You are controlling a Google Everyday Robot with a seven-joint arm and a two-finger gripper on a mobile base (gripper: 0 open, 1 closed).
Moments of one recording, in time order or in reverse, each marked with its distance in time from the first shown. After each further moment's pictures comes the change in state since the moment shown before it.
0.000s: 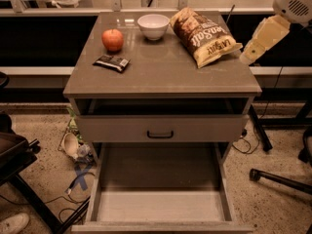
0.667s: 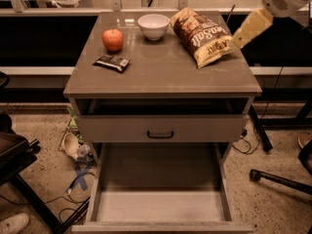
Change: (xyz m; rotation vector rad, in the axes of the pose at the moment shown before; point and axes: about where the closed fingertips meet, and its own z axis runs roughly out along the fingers) arm -0.012 -0.045 0.041 0.065 -0.035 0.126
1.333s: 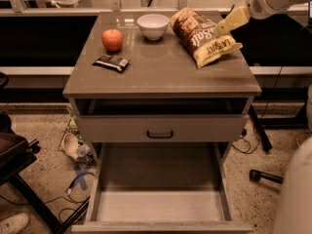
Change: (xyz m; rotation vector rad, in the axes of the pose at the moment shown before) arm -0.030 -0.062 0.101 -0.003 -0.193 0.217
